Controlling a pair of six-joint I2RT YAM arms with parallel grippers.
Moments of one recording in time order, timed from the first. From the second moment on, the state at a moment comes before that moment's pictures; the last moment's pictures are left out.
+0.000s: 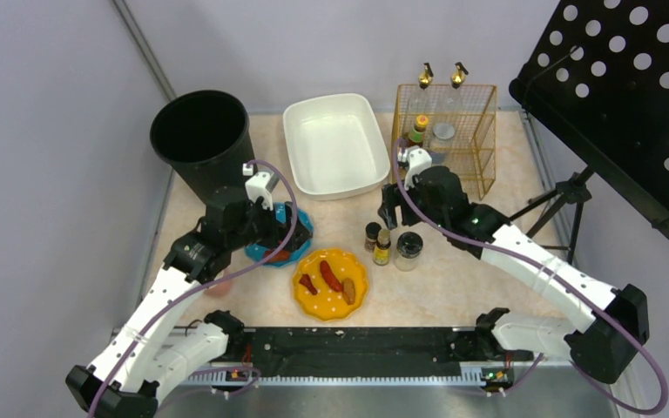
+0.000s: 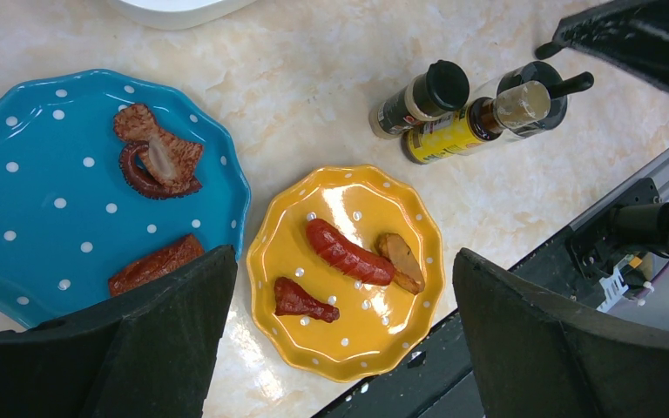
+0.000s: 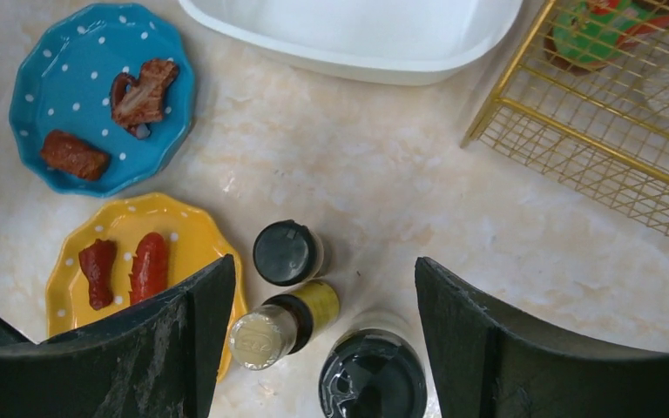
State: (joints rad) left arm -0.46 0.82 0.87 -0.61 0.25 -0.32; right arm 0.69 1.13 0.97 -0.36 0.09 0.21
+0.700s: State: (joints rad) left arm -0.46 0.82 0.87 -0.61 0.25 -0.32; right arm 0.86 1.19 0.94 -0.45 0.13 0.20
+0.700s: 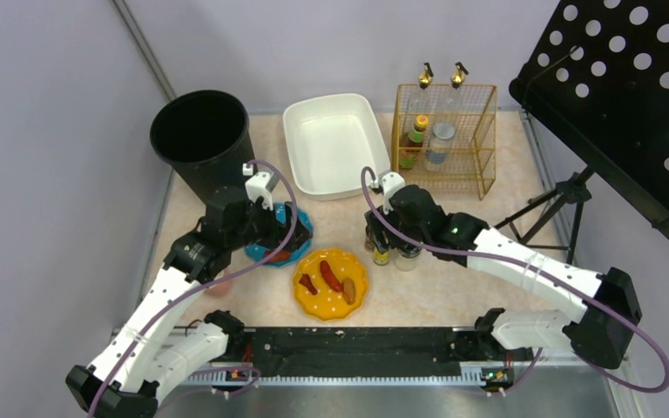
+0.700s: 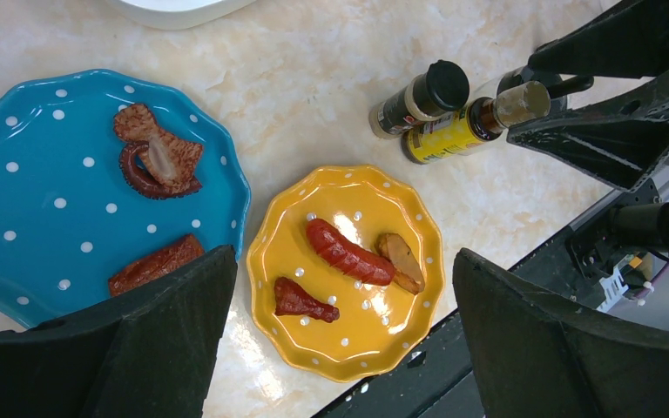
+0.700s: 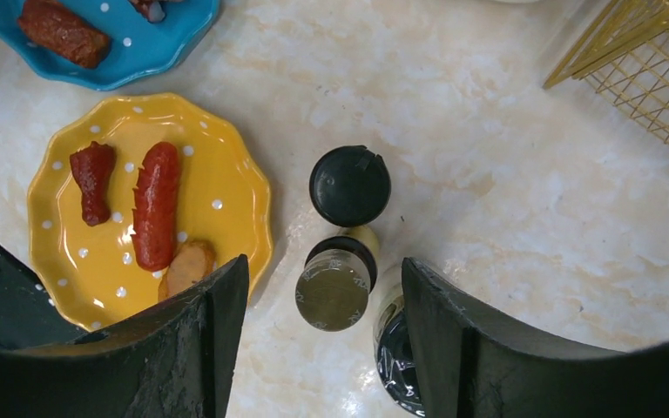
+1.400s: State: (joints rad) left arm -0.46 0.82 0.87 -0.61 0.25 -0.32; right arm 0.90 1.25 0.94 -0.47 0.19 0.21
